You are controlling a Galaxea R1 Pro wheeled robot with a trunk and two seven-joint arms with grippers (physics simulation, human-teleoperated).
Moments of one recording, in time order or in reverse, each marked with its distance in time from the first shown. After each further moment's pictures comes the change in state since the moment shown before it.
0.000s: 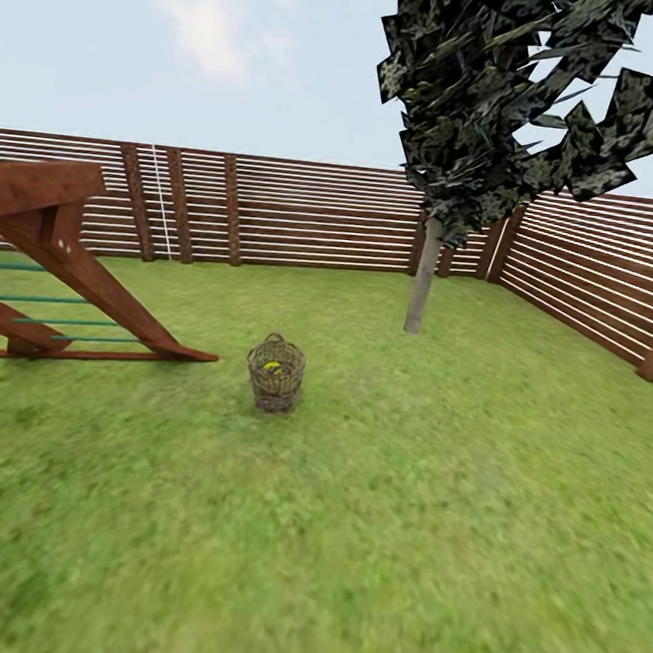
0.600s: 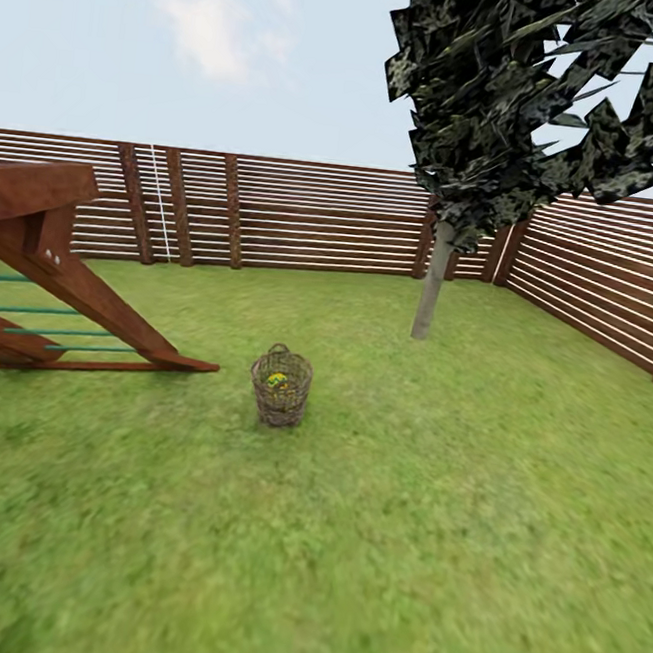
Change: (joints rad) left arm 0.000 0.000 0.000 0.000 0.000 0.000 0.000; right arm 0.000 0.000 0.000 0.000 0.000 0.000 -0.001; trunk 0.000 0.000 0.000
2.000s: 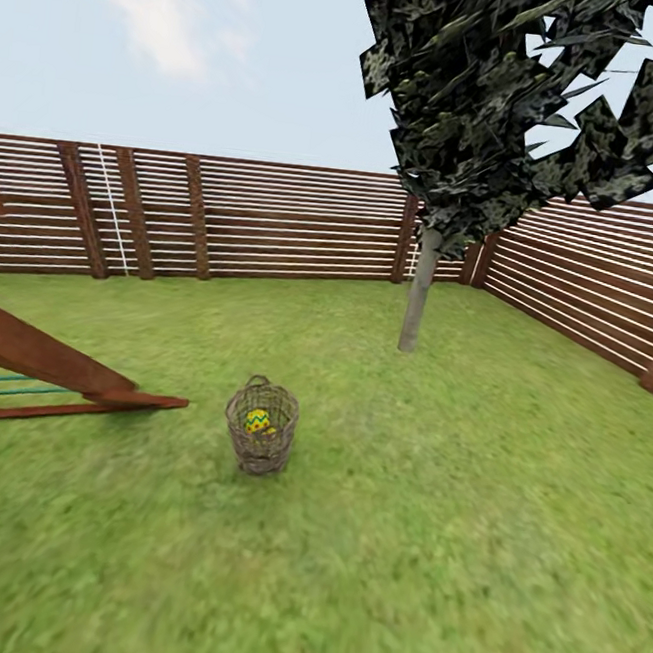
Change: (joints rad) left arm 0.000 0.000 0.000 0.000 0.000 0.000 0.000; right arm 0.000 0.000 0.000 0.000 0.000 0.000 0.001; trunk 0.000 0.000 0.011
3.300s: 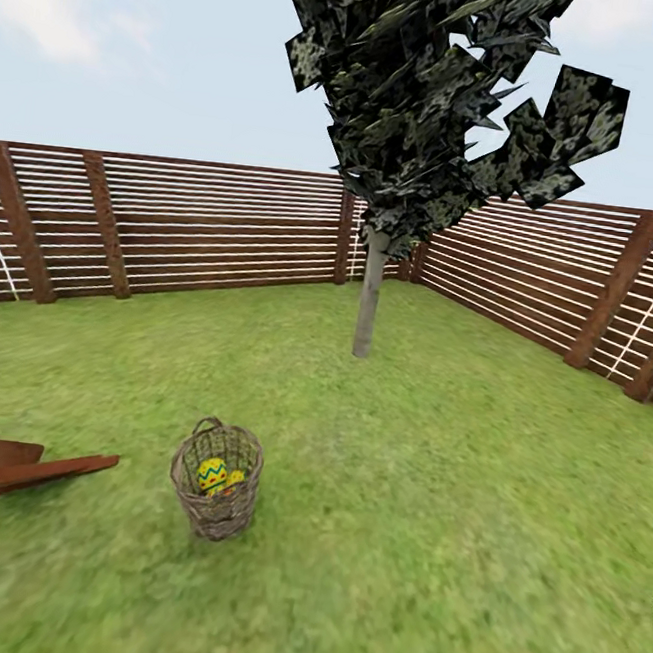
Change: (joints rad) left arm 0.000 0.000 0.000 0.000 0.000 0.000 0.000; right arm 0.000 0.000 0.000 0.000 0.000 0.001 0.001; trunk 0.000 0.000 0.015
